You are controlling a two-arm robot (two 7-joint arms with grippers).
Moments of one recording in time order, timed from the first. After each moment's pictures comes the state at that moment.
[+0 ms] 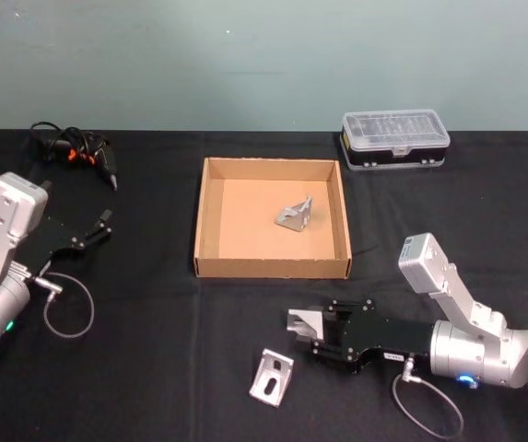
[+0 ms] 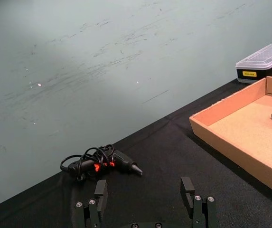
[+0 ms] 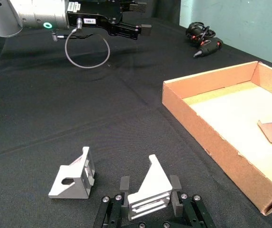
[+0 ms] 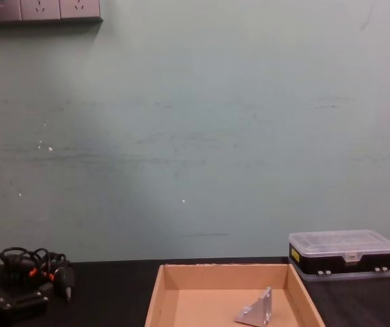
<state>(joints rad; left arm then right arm) -0.20 0.60 0.45 -1.41 -0.25 -0.12 0.03 0.32 0.56 -0.60 -1.29 0.37 -0.06 0.76</state>
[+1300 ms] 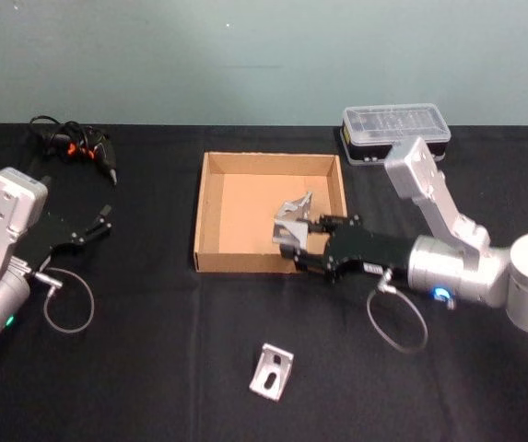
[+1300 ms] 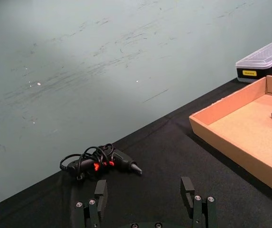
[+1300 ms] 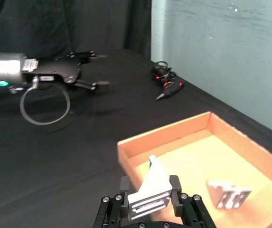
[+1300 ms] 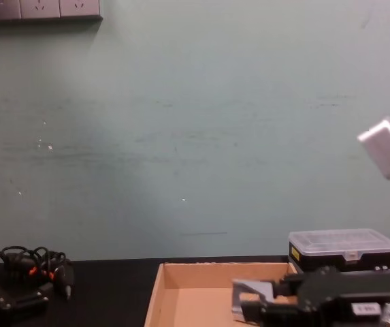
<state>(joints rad) -0.20 0.60 0.45 -1.41 -0.25 -0.12 0.03 0.48 0.48 -0.59 -1.27 0.39 0.05 0.69</state>
